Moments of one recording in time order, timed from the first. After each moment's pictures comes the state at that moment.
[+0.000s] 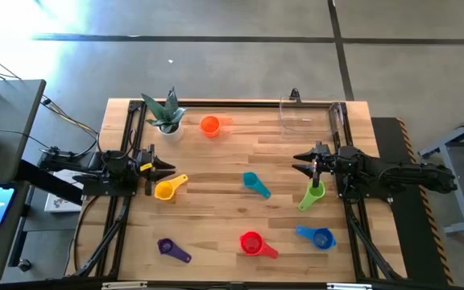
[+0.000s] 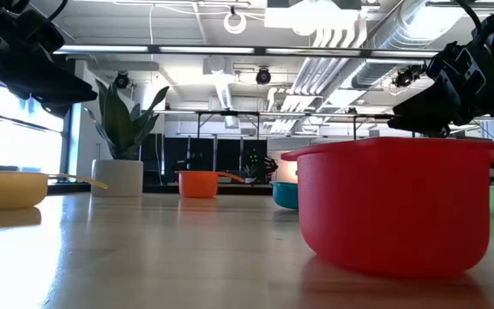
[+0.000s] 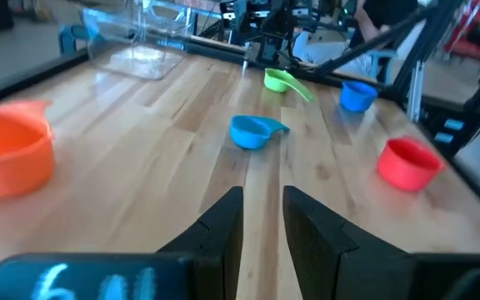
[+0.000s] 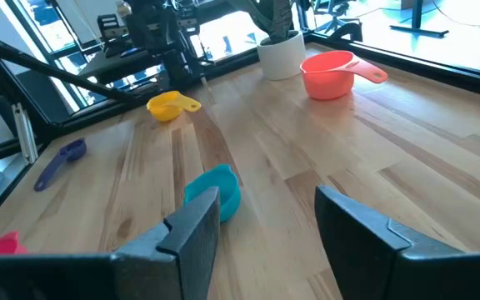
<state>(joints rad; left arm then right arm) -0.18 0.01 0.12 -0.35 -0.25 -0.27 -0.17 0.22 0.01 0.01 0.01 0.29</state>
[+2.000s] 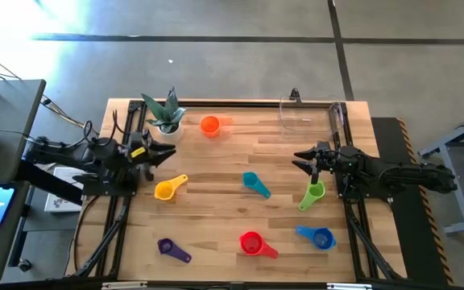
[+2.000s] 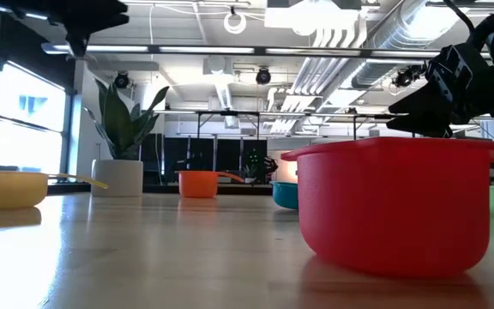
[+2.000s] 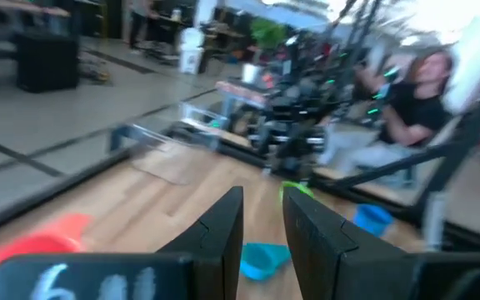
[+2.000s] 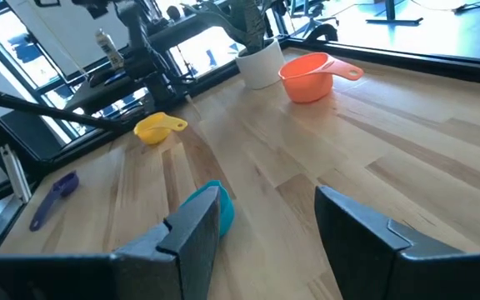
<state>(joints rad) -0.16 0.41 0.45 -0.08 -0.44 -0.27 -0.17 0.22 0.01 0.02 0.07 0.41</state>
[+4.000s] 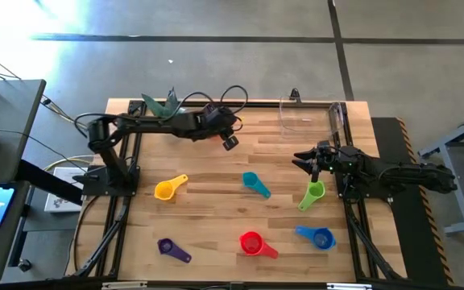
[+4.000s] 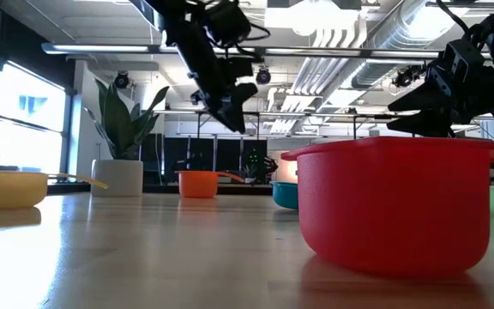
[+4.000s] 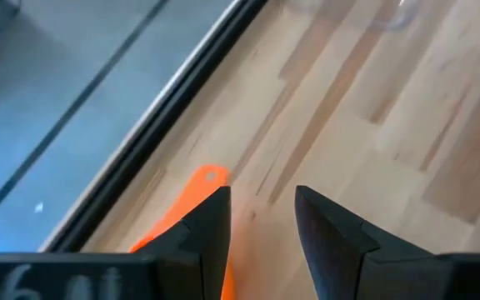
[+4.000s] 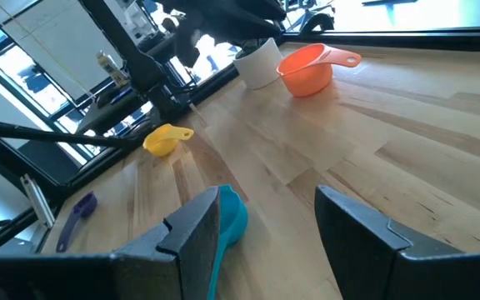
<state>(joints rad) 0.29 1.77 1.30 -0.40 -0.41 -0.08 -0.17 0.22 0.01 0.03 0.07 0.54</state>
